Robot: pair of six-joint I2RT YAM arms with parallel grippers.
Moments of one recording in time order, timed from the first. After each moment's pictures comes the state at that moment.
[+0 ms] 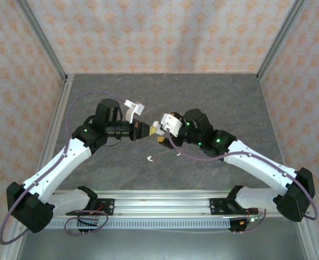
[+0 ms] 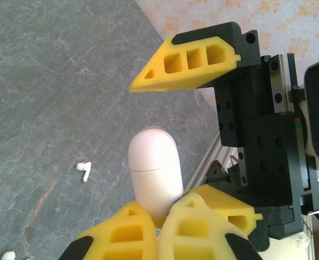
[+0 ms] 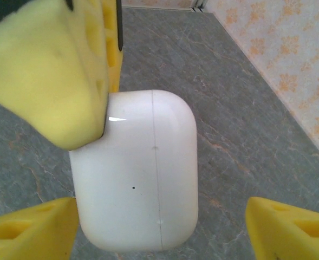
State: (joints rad) left arm -0.46 1.13 1.01 -0.43 0.69 -0.41; right arm 0.82 1.18 0.99 -0.31 -0.12 -0.45
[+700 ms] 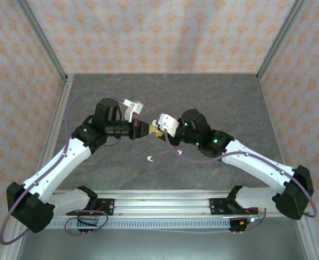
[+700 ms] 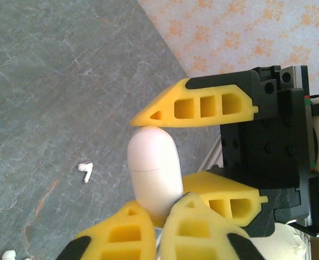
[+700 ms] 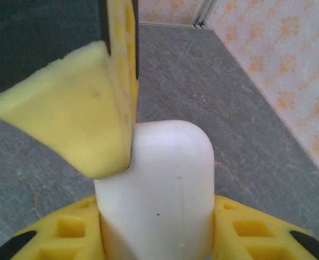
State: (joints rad) left arm -0.46 1.13 1.01 -0.43 0.68 -0.44; right arm 0.84 1.20 0.99 -0.25 -0.12 -0.46
